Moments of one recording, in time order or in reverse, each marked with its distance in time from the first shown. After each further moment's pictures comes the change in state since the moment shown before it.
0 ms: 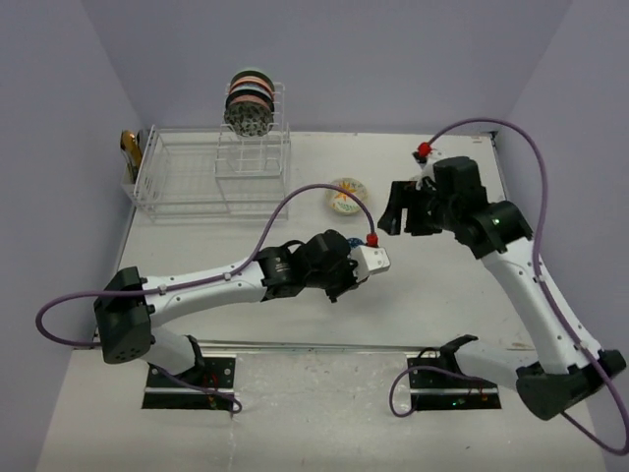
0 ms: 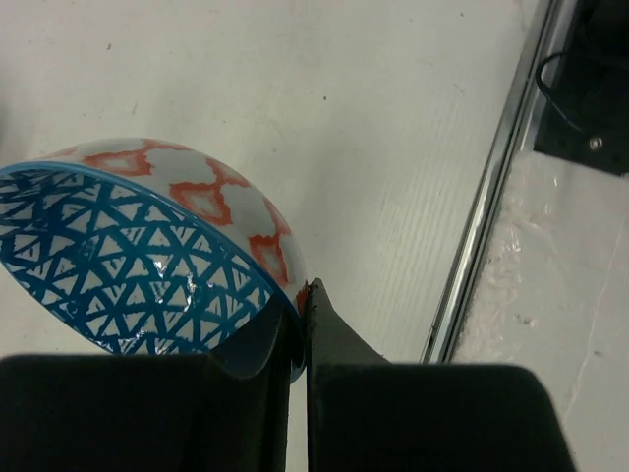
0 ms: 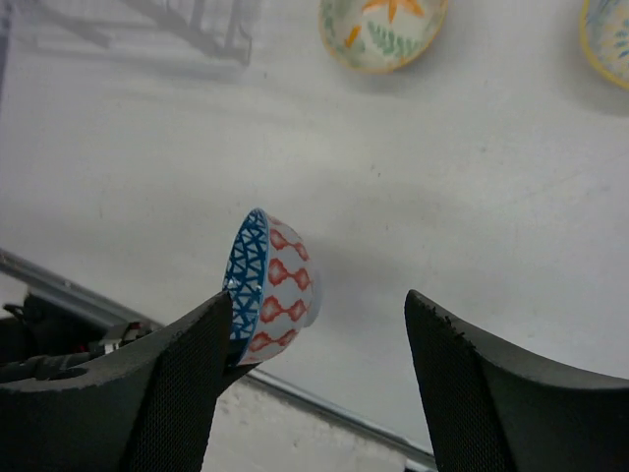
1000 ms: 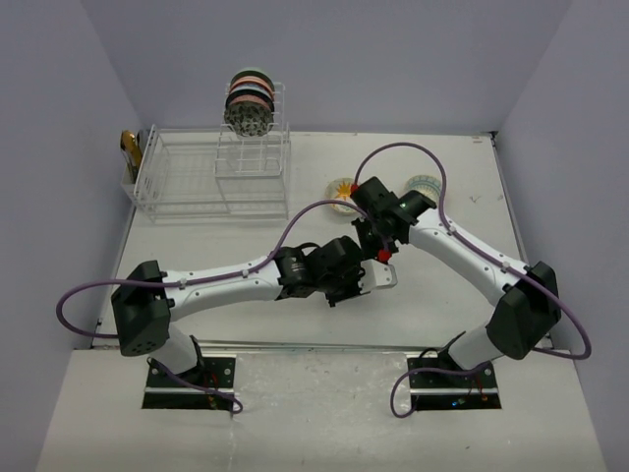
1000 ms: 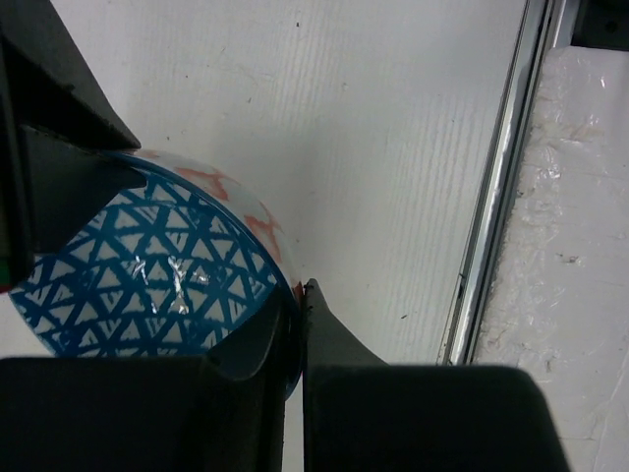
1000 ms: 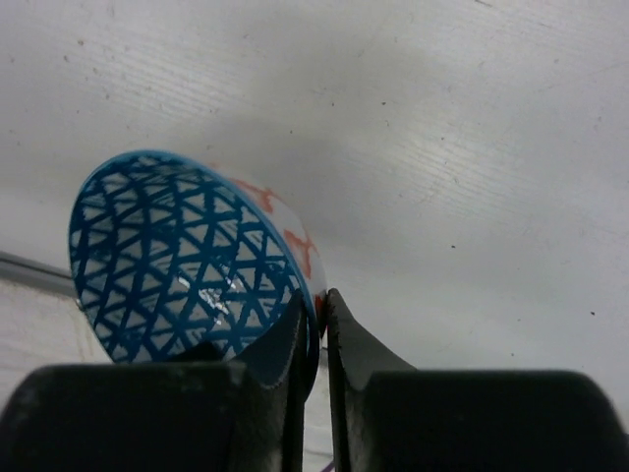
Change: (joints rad) left arm -0.040 0.101 0.064 -0.150 0.012 0.172; right arm 0.301 0.413 -0.070 -0.112 0.158 0.037
